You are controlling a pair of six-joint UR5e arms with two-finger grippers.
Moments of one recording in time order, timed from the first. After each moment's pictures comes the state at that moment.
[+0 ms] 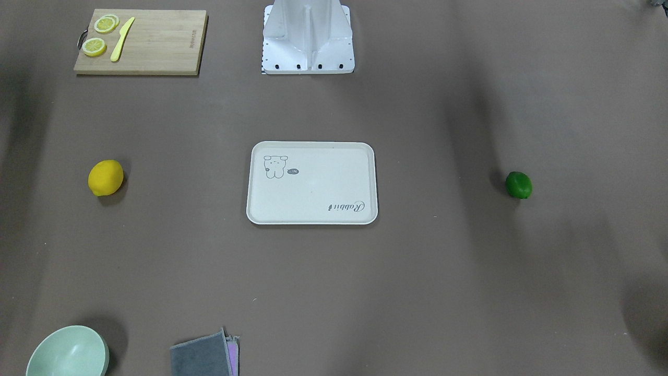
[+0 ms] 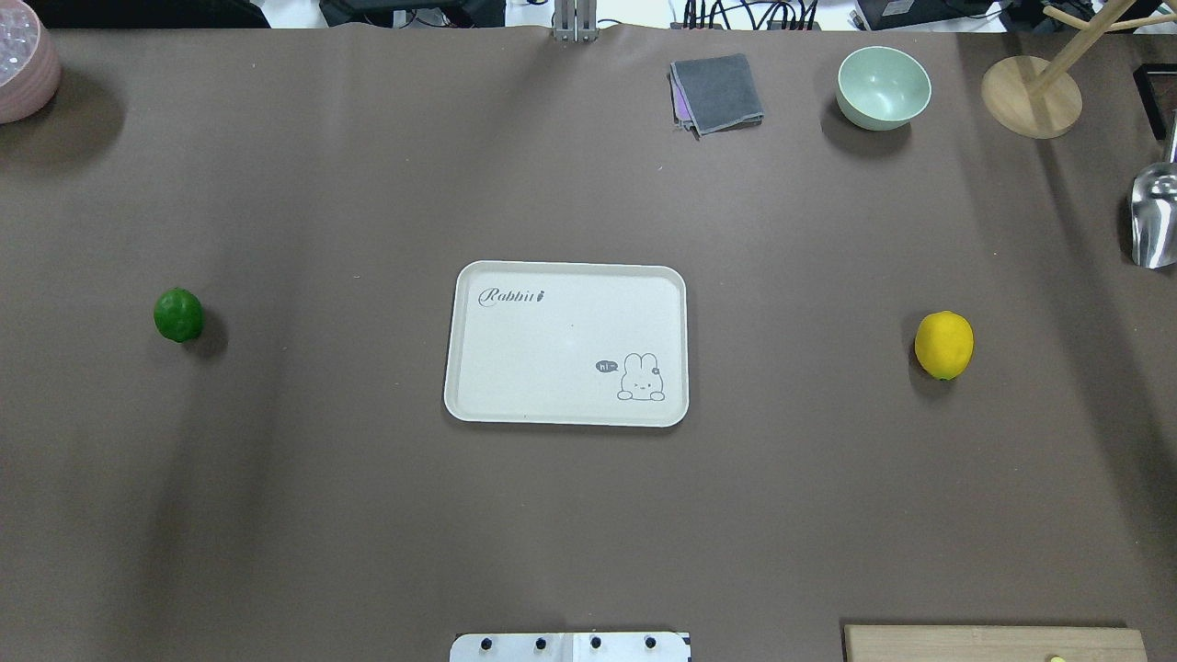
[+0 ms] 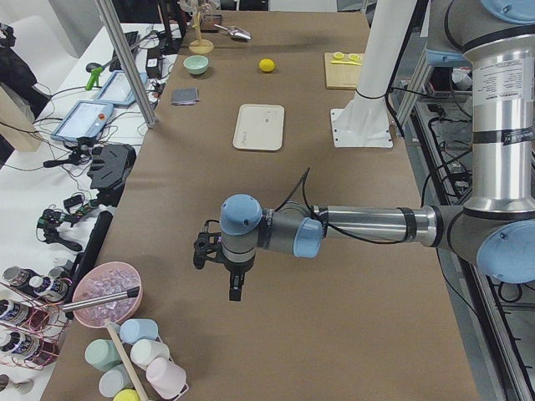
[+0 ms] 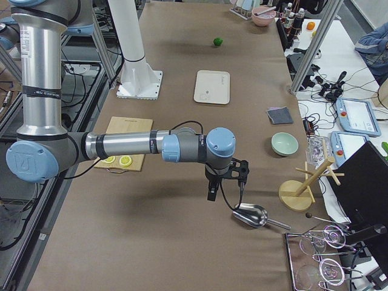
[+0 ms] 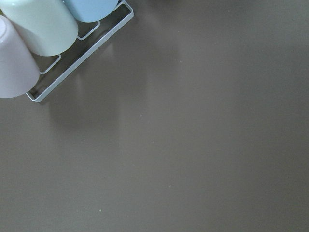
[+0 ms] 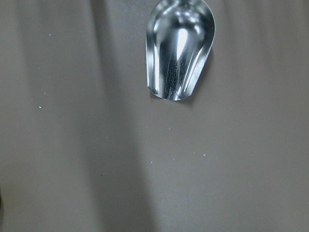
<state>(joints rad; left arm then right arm) -1.56 -1.46 -1.70 -1.73 -2.33 -0.12 1.56 -1.63 1.74 -1.64 2.38 0.19</state>
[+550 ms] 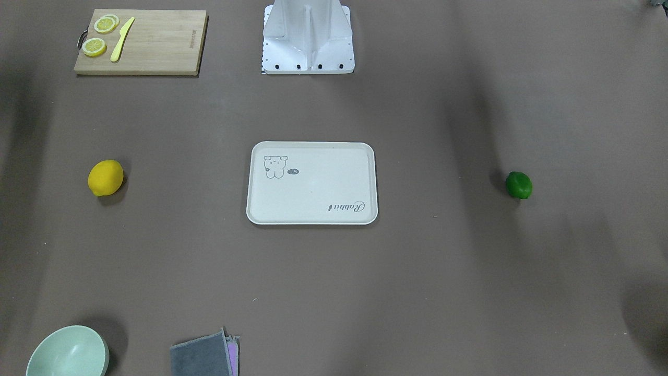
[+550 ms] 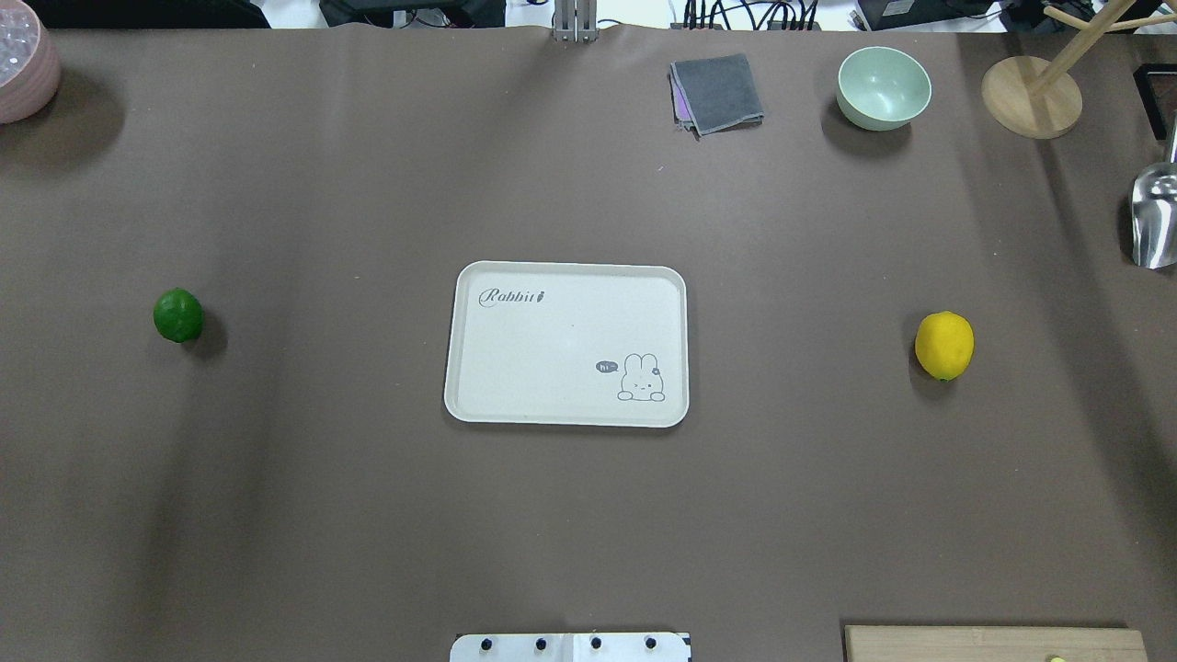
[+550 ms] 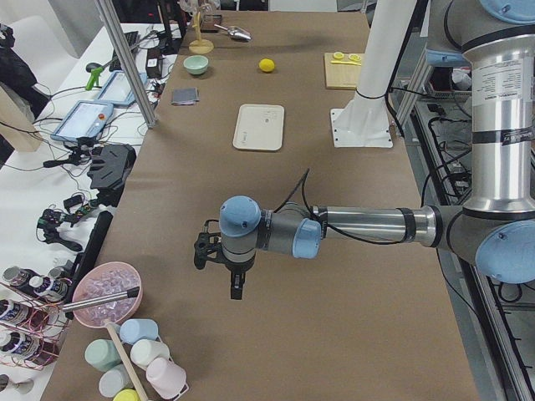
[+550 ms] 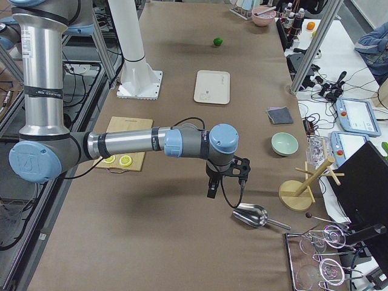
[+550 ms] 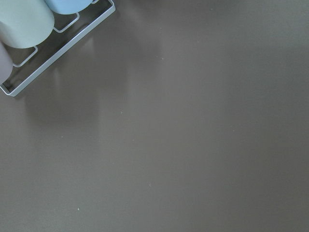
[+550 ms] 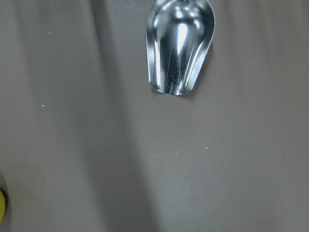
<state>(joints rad) -1.55 -1.46 -1.69 -1.73 -2.34 -0.13 1.56 -1.61 1.76 -1.72 2.38 0.19</state>
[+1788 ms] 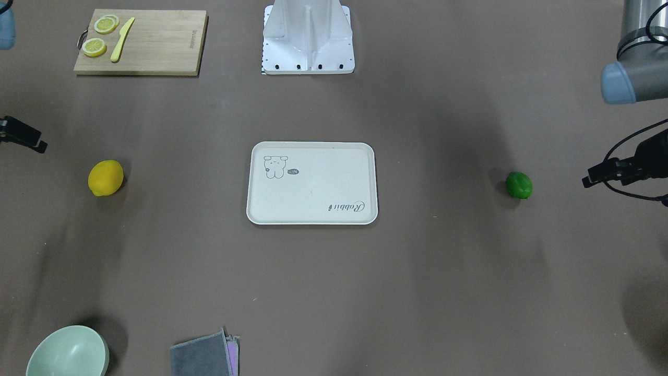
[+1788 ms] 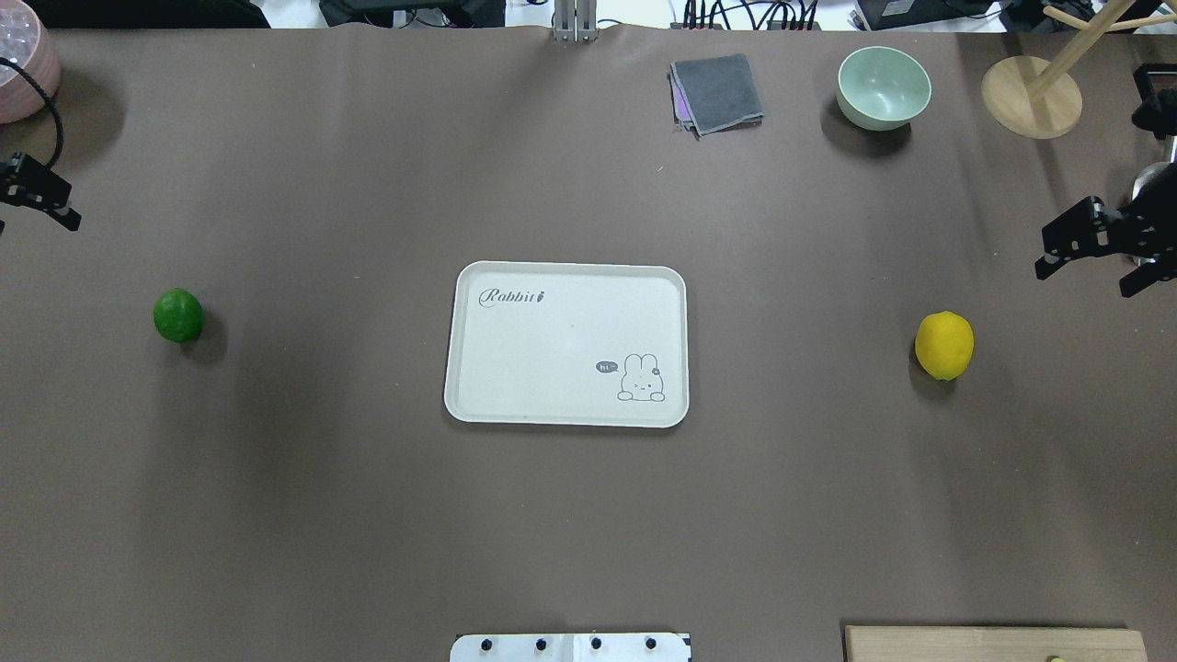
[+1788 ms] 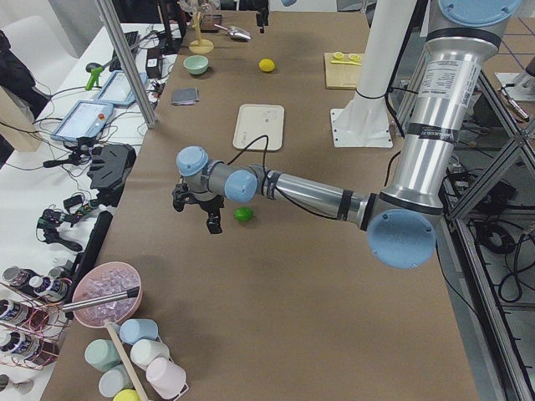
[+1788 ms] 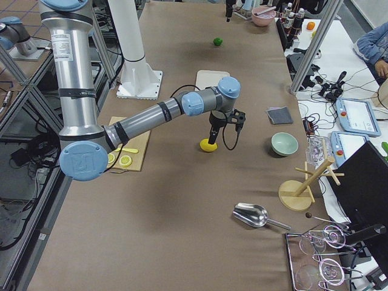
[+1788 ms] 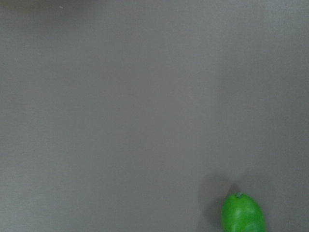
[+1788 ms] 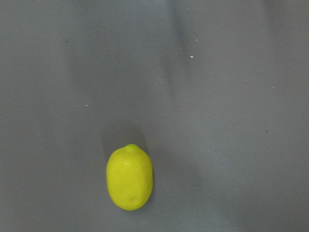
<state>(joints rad) -1.22 -1.82 -1.53 -1.63 -2.42 -0.51 1.13 -1.48 1.94 -1.72 2.38 0.71</state>
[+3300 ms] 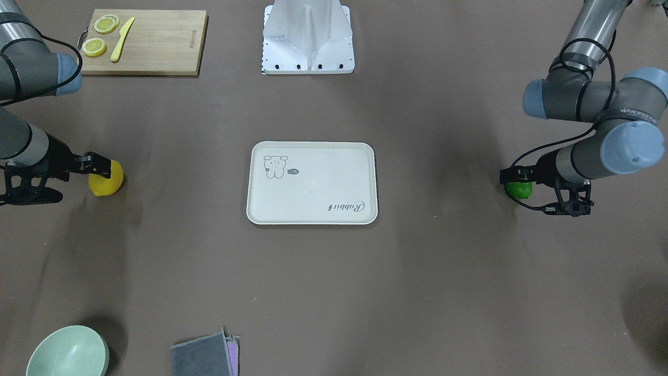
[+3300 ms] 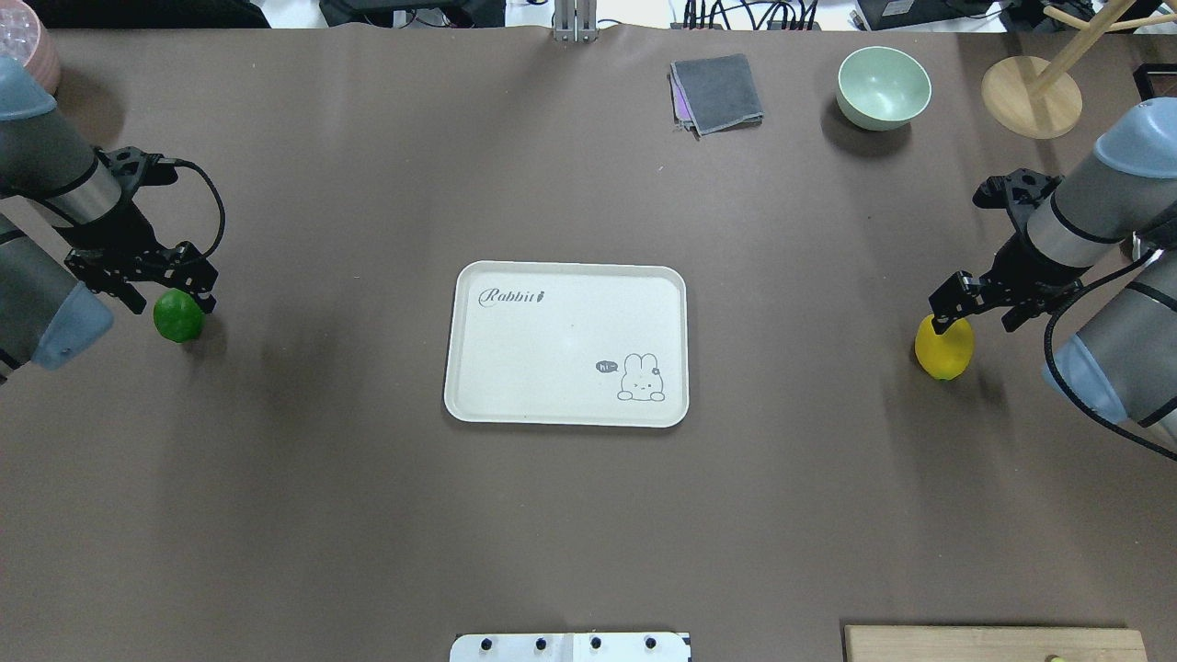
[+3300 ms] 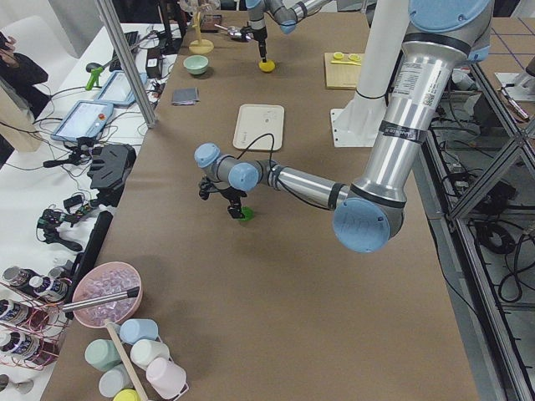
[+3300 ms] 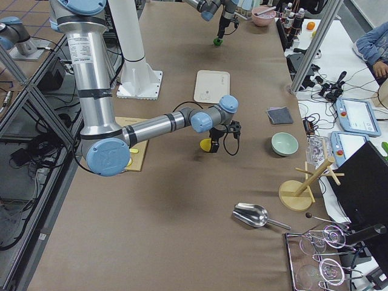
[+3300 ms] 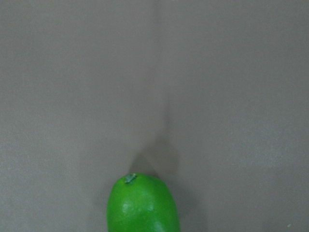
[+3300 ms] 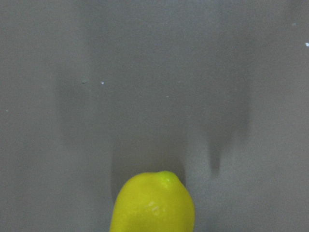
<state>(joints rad) -1.00 -1.86 -1.49 -1.63 -2.41 -0.56 0.96 -1.43 1.67 -1.44 2.31 0.65</state>
